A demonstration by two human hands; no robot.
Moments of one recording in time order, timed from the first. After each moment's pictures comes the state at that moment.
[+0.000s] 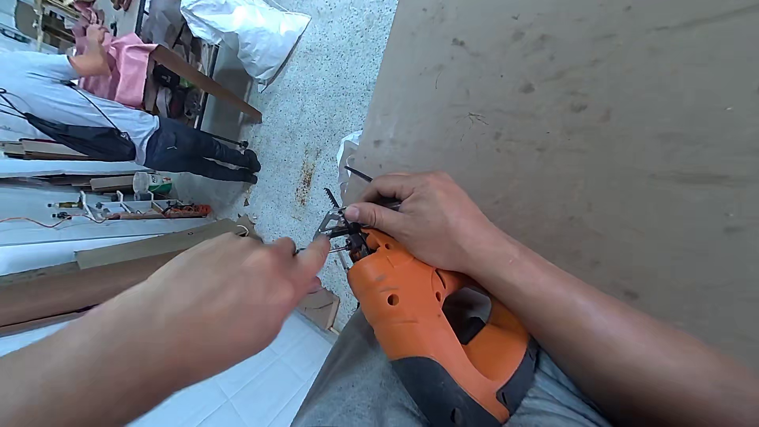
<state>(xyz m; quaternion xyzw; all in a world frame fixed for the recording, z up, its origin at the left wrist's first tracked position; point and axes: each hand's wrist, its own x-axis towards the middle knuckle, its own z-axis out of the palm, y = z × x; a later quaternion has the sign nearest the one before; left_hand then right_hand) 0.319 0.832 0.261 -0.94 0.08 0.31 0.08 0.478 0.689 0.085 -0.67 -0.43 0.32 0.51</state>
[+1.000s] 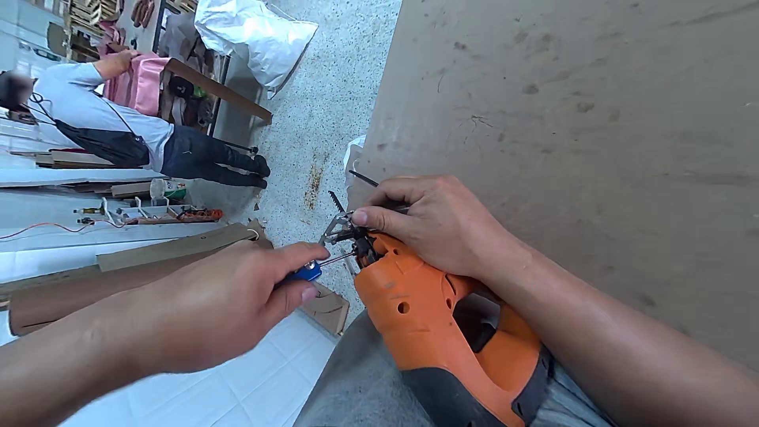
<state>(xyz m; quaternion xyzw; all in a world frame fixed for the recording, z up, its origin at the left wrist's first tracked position) 0.326 0.828 0.278 -0.88 -0.17 0.42 -0.16 0.479 0.679 0.087 -0.66 -0.43 0.32 0.53</state>
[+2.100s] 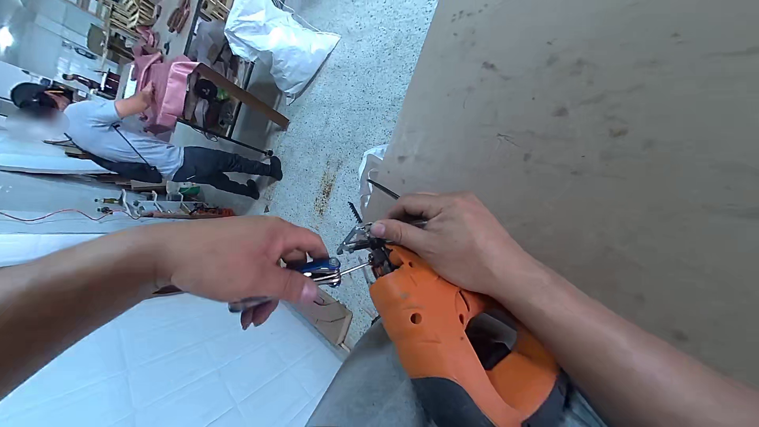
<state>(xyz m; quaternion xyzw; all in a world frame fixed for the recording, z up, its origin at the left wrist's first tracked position) 0.352 0.865 0.290 -0.69 -0.31 0.53 -0.38 0.473 0.684 0.081 -0.67 -0.43 0.29 0.53</state>
